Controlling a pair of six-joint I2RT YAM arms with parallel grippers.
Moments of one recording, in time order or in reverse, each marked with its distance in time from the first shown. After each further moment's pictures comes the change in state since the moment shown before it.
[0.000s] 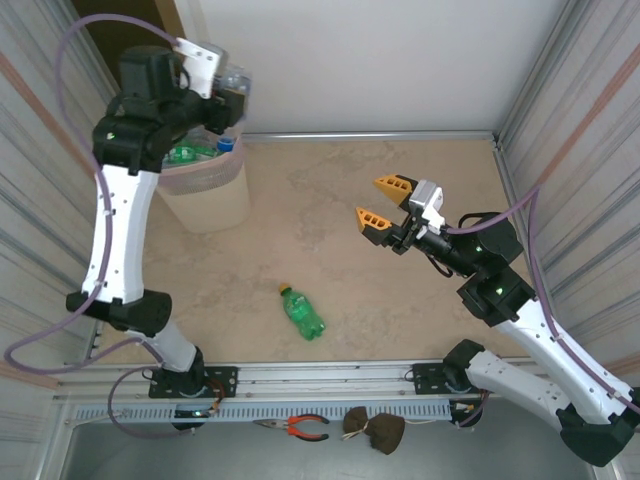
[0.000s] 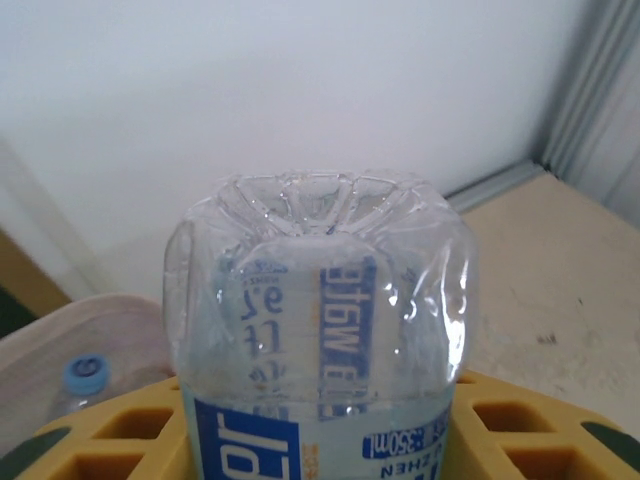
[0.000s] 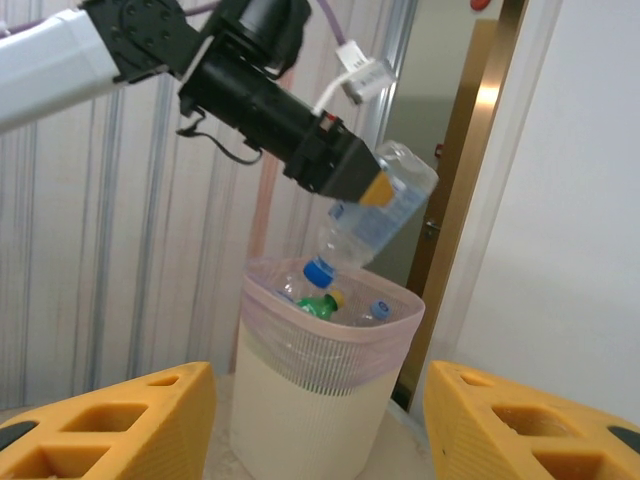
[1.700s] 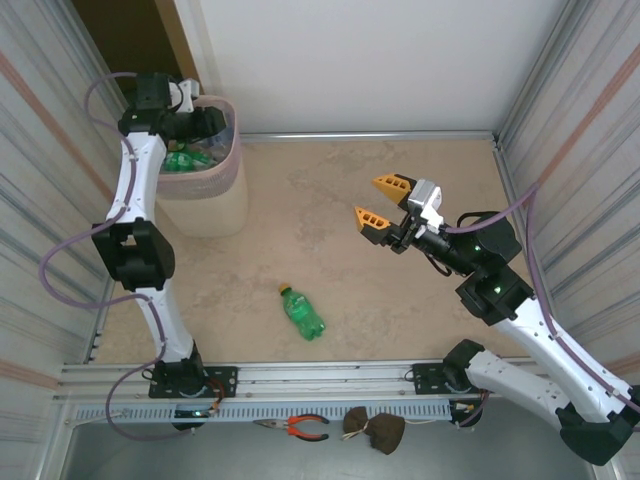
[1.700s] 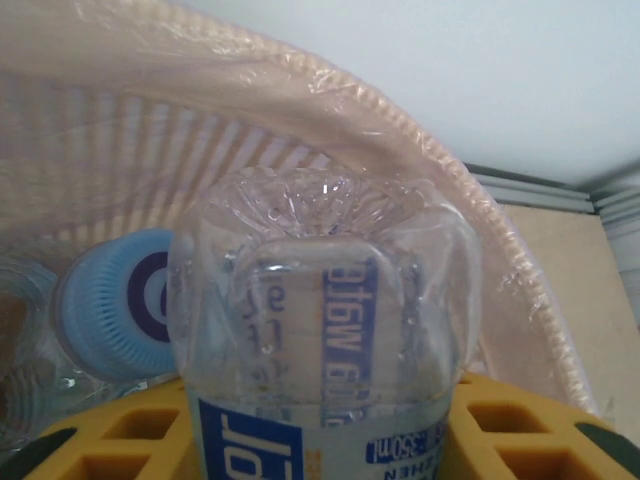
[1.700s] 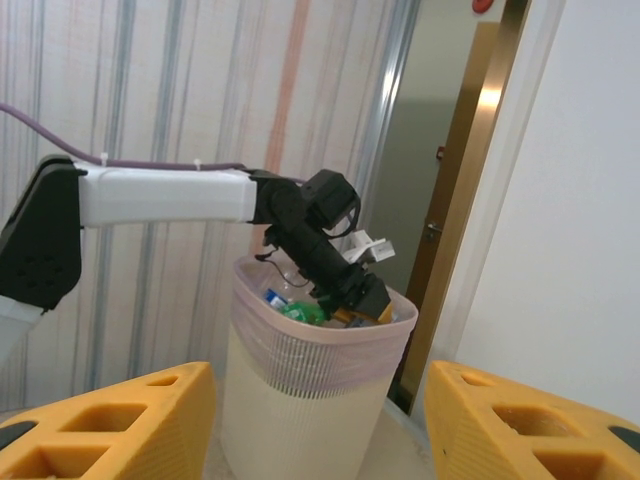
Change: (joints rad) left arm 0.252 0.375 -0.143 0.134 0.232 -0.378; right arm 0.001 0.008 -0.001 0.014 -0.004 0.000
